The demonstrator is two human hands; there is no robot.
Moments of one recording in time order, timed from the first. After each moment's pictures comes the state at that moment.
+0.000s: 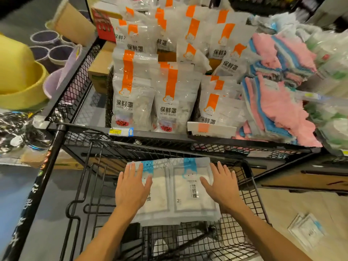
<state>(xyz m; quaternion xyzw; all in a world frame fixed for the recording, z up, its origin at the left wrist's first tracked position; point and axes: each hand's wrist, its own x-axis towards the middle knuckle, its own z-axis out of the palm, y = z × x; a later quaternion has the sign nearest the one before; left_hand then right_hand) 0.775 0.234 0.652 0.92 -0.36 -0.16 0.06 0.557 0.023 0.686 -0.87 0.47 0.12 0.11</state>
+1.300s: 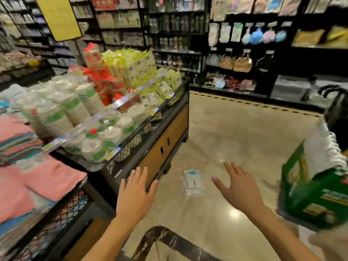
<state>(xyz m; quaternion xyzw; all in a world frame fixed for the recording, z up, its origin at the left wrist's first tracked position) 0.144 -0.139 0.822 0.58 -0.81 -0.11 0.05 -0.147 -0.022 0.836 -0.51 0.85 -0.11 0.10</state>
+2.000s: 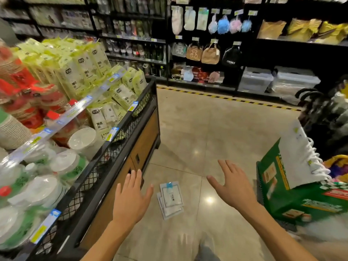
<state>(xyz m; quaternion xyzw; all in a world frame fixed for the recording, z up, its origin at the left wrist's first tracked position) -0.040 -0.389 0.768 0.51 -0.85 -0.14 0.01 -0.308 -0.227 0.810 -0.42 0.90 -0.10 0.10</state>
